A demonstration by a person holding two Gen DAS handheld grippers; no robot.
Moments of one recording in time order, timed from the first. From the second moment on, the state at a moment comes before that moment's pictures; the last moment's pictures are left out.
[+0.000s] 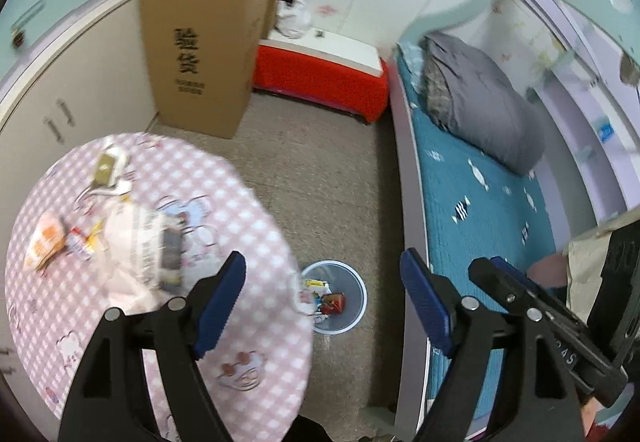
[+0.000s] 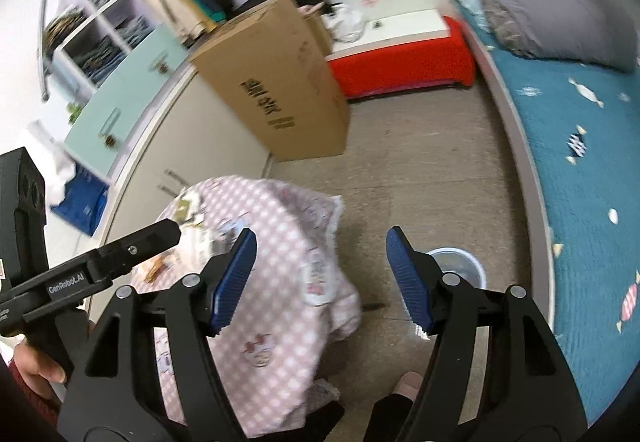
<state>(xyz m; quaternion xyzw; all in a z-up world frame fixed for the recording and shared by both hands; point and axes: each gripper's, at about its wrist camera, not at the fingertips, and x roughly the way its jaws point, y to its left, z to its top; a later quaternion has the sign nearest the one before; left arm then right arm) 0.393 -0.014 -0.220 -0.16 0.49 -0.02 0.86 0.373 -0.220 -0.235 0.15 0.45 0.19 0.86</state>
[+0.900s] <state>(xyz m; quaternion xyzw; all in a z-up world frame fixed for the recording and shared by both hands) 0.253 0.342 -0.244 -0.24 0.48 0.02 0.84 0.272 0.150 -0.247 0.07 0.50 0.24 0.83</state>
